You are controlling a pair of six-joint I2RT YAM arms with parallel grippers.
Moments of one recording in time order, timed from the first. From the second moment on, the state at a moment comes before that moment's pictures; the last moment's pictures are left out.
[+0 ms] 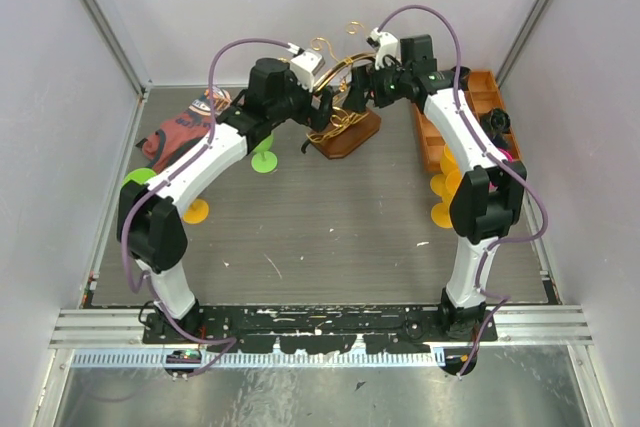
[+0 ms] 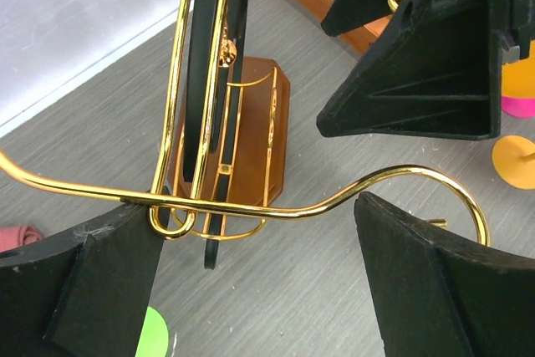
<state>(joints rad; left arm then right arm) -0.56 1.80 1.64 -0.17 0.23 0.02 0.24 1.94 1.89 -0.57 -0.52 -0.04</state>
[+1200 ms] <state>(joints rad) -0.83 1.53 1.36 -0.27 0.01 -0.03 0.26 1.60 1.56 -0.70 -0.46 -0.12</state>
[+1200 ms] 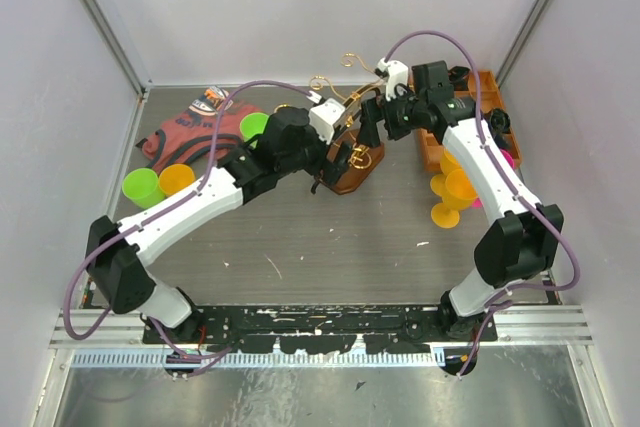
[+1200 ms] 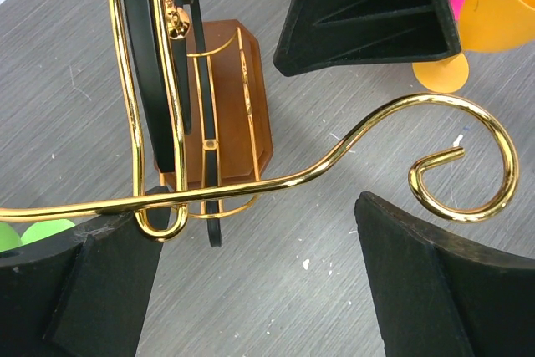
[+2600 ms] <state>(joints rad) -0.46 1.34 1.55 -0.38 -0.03 0.05 0.11 1.47 1.78 -0.77 -0.16 -0.09</state>
